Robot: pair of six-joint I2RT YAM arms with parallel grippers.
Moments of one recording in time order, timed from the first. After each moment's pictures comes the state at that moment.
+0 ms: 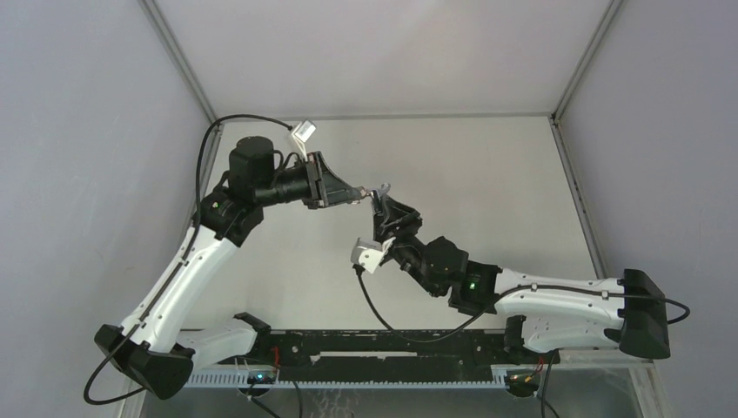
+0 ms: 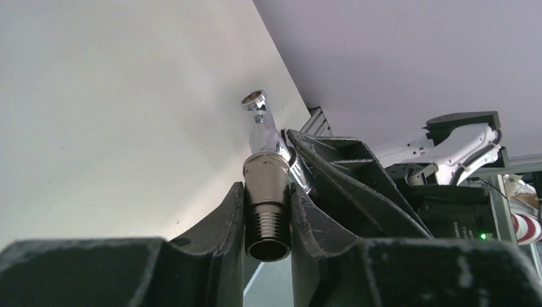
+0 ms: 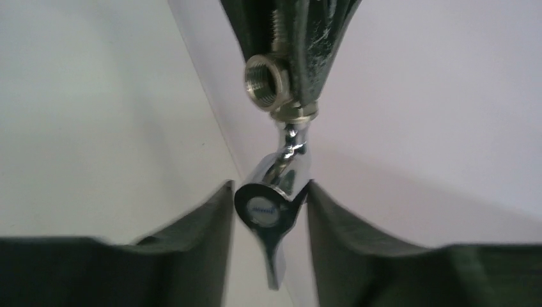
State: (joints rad) left arm -0.48 1.10 1.24 -0.48 0.63 -0.68; right arm 1.29 1.12 0.76 0.37 0.53 -1.08
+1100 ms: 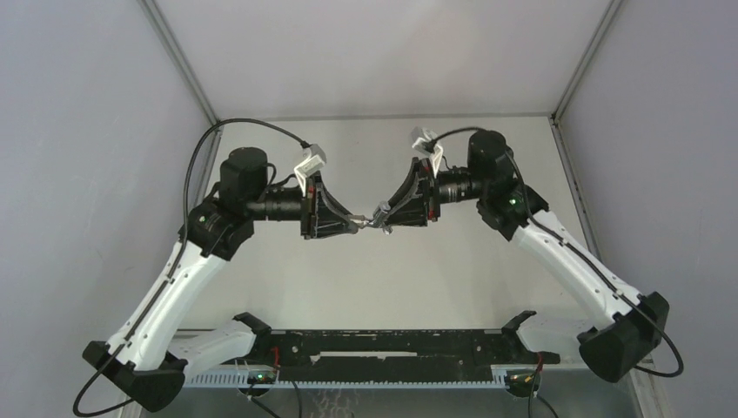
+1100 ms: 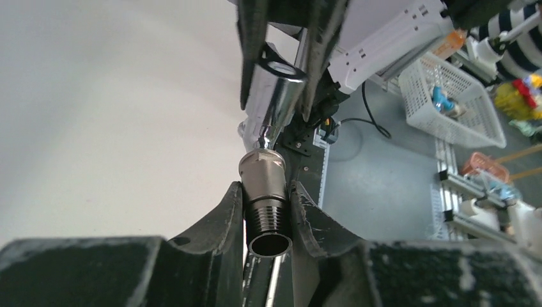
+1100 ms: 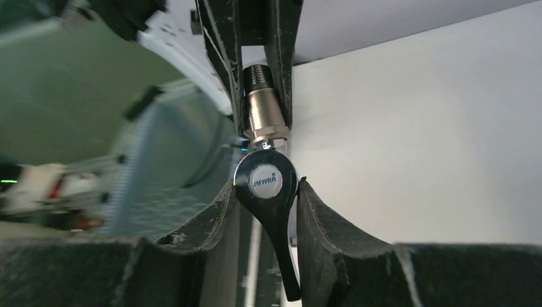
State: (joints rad) left arm -0.53 1.03 1.25 -0.59 0.89 -0.17; right arm 0.57 1.16 1.16 -0.18 -1.02 0.15
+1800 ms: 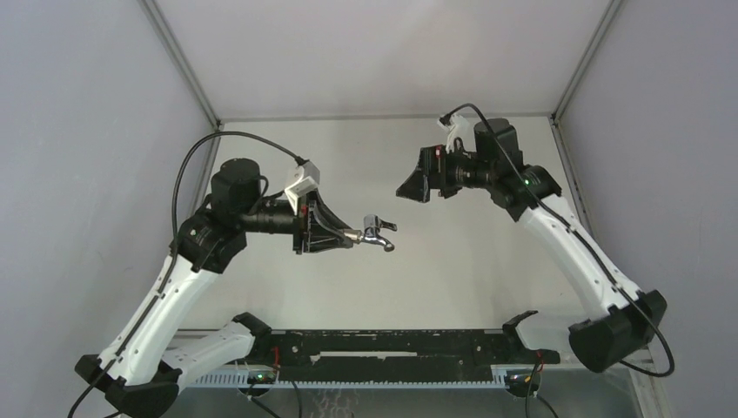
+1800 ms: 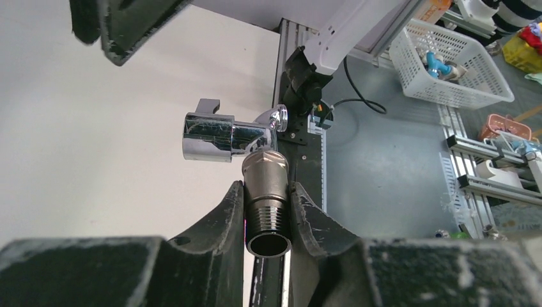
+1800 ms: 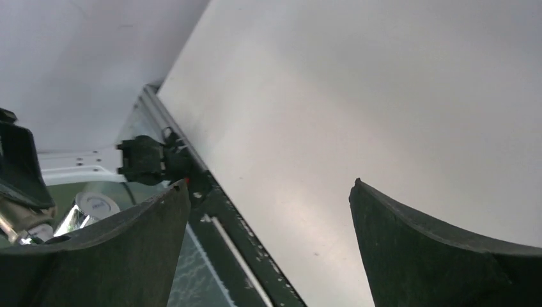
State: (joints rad) left arm -0.55 0.93 1.21 -0.62 0.97 -0.01; right arm 0.42 1.30 1.33 -0.60 -0.66 0.37
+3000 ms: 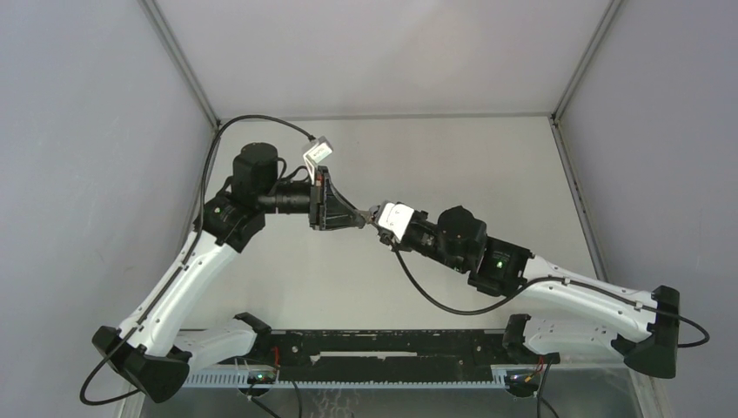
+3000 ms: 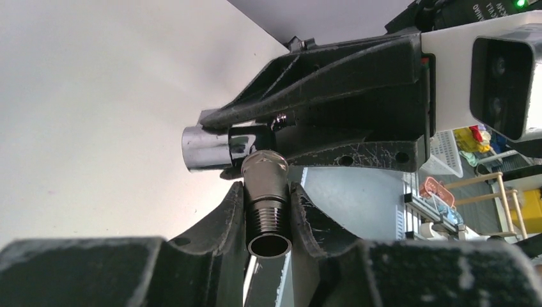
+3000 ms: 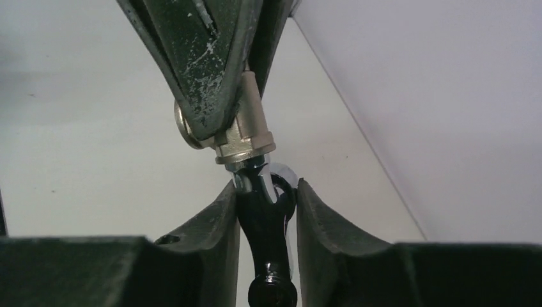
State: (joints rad) left arm -0.52 1.07 1.21 -0.50 0.90 -0.33; right arm 1.12 1.03 0.93 -0.05 0.12 -0.48
